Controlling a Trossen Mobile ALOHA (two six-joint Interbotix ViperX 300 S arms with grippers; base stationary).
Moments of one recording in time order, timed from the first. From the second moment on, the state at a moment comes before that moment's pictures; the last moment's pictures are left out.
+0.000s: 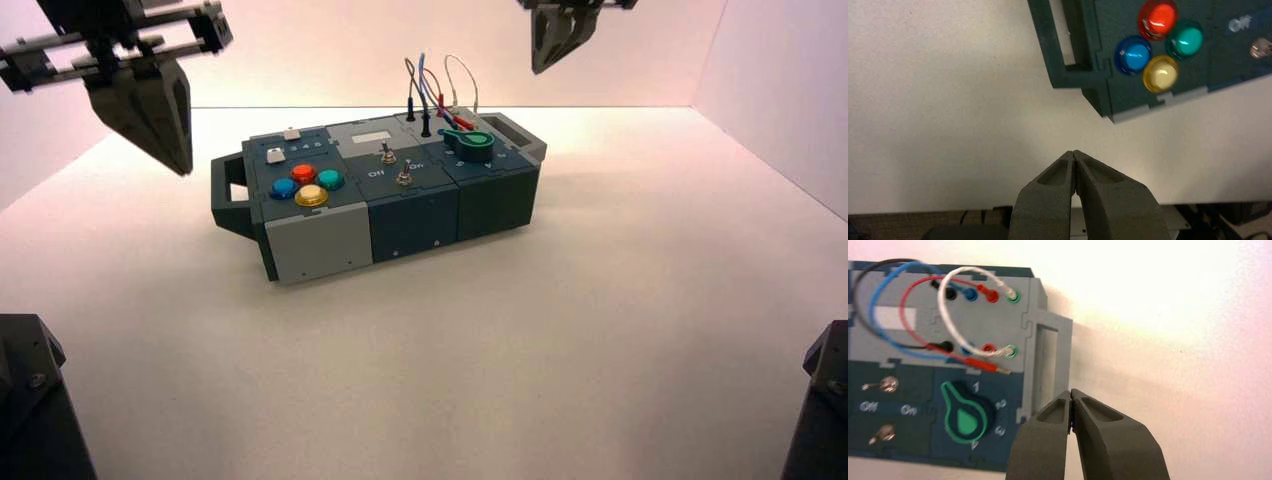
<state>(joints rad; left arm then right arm) -0.26 -0.29 0.92 -0.18 0.91 -0.29 0.28 0.19 0.30 0.16 0.70 -0.25</state>
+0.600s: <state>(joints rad) -0.31 -0.12 0.92 -0.23 0.81 -0.29 0.29 0.36 0.12 0.15 0.69 -0.33</state>
